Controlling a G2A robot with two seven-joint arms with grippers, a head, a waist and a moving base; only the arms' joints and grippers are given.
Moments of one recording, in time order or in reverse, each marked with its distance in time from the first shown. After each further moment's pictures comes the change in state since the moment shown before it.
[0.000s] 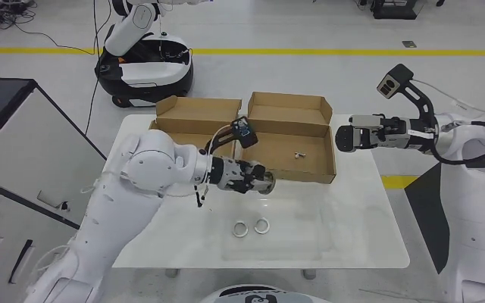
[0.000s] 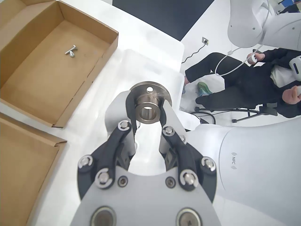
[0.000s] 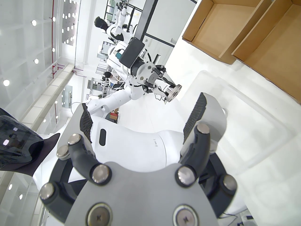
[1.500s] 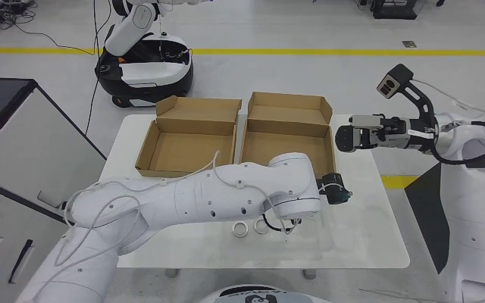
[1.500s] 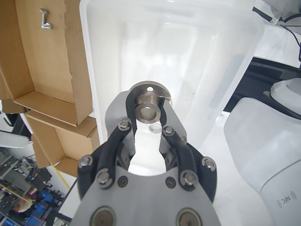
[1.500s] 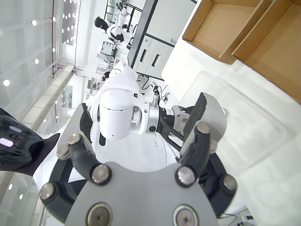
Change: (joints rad) left arm -0.648 -0.369 0.904 0.268 0.343 0.319 -0.222; right arm 0.000 0.000 0.000 0.000 0.000 0.000 0.000
